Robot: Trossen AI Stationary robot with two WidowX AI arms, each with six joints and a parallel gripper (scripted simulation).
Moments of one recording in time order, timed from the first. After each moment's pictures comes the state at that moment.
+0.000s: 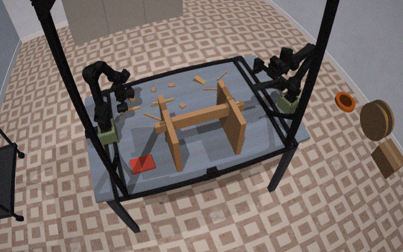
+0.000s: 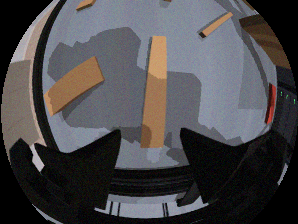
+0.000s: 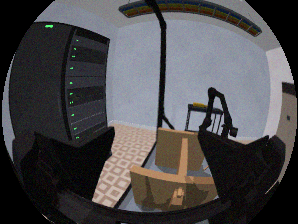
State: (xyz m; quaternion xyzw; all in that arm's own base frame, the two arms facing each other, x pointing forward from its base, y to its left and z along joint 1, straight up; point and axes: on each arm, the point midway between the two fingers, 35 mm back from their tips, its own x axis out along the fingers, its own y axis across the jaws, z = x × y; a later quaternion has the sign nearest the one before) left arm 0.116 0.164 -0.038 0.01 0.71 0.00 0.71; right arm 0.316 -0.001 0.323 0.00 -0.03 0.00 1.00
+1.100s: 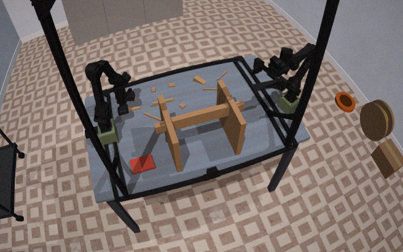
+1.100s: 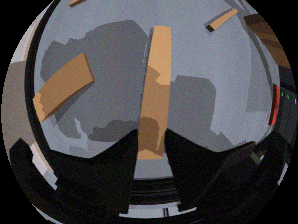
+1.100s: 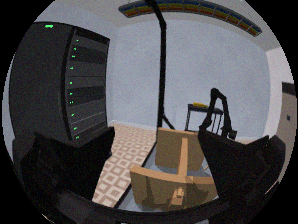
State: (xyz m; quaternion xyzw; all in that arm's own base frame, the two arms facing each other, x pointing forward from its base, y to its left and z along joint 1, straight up) left arm 0.115 0.163 -0.059 0.01 0.71 -0.01 0.71; right arm 0.316 -0.001 0.323 0.00 -0.03 0.00 1.00
